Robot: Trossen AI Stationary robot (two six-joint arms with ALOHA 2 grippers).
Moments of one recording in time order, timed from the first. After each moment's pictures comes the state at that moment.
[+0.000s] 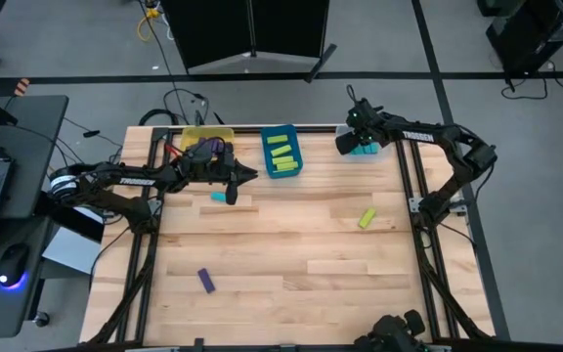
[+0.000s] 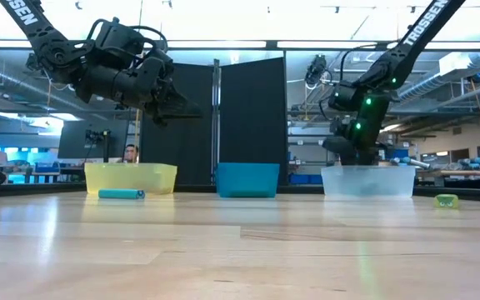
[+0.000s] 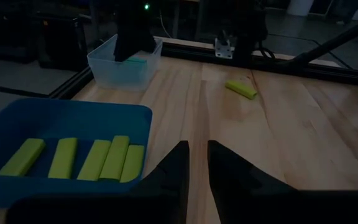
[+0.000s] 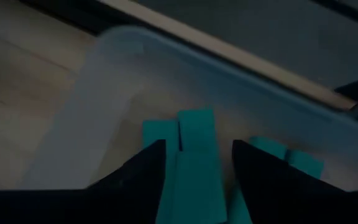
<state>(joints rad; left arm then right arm) 0.46 1.29 0.44 0.61 0.33 -0.01 -0.90 1.62 0.90 -0.34 0.16 0.21</state>
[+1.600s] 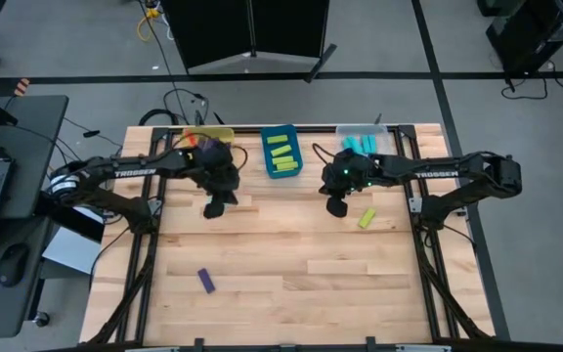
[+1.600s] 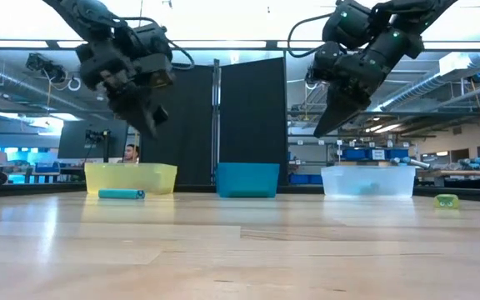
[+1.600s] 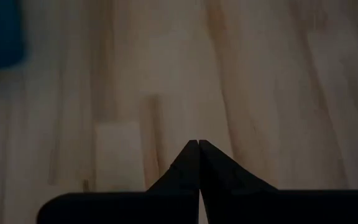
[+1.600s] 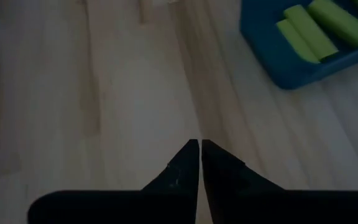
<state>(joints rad) 0.41 1.29 0.79 -0.56 0.44 0.34 -0.26 1.34 0.80 -0.33 -0.10 0.06</state>
